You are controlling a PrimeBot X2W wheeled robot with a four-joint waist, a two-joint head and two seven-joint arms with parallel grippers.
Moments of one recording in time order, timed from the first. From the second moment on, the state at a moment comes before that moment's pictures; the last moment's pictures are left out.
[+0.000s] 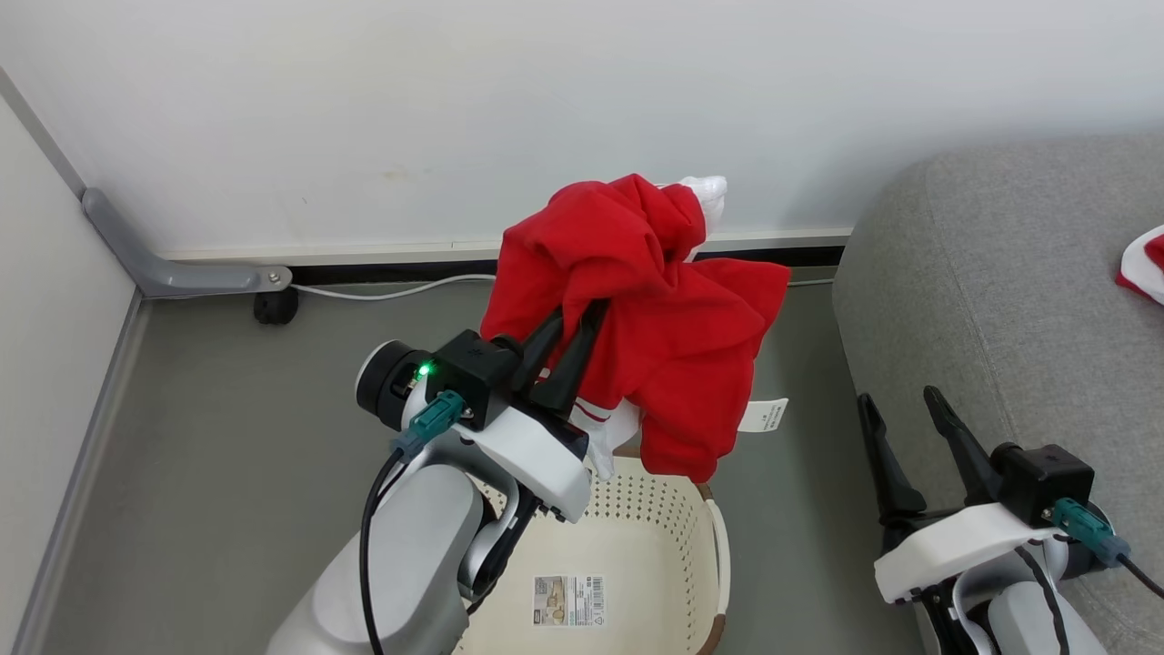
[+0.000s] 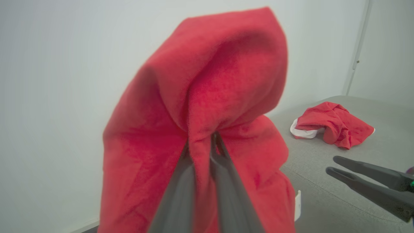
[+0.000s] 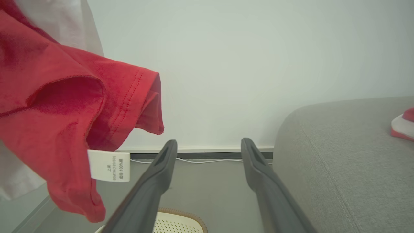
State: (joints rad) left arm -0.53 0.06 -0.62 0.43 -0.41 -0.01 -0.25; right arm -0.22 -0.10 0.17 0.41 0.30 0.13 -0.26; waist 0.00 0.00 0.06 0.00
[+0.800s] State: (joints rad) left arm -0.55 0.05 -0.68 0.36 -0.41 -0.01 -0.25; right arm -0.42 -0.27 0.53 0.19 0.39 0.13 -0.26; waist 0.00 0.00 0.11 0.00
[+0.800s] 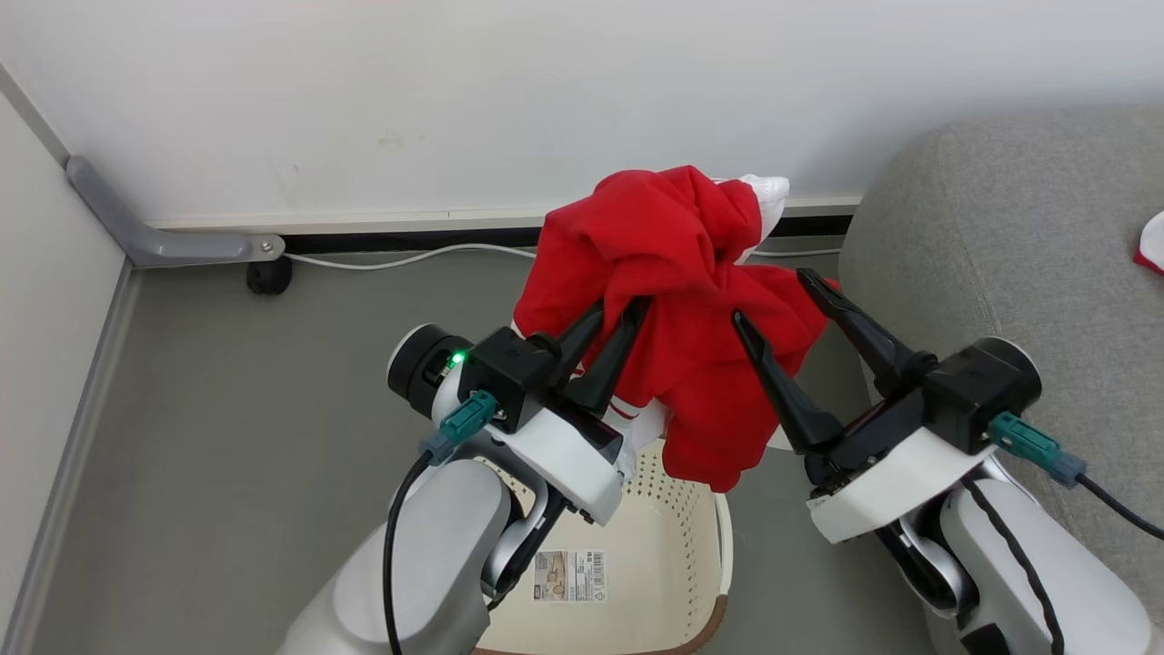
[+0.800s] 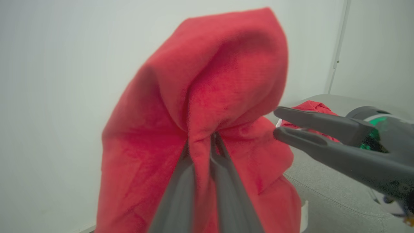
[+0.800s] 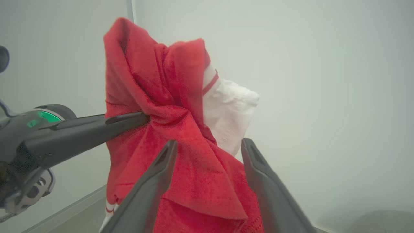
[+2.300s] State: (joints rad) left arm -0.56 0.04 -0.74 0.37 -0.43 -0.04 -0.26; right arm -0.81 -0.47 1.03 0.36 0.76 0.13 -0.25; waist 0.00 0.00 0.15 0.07
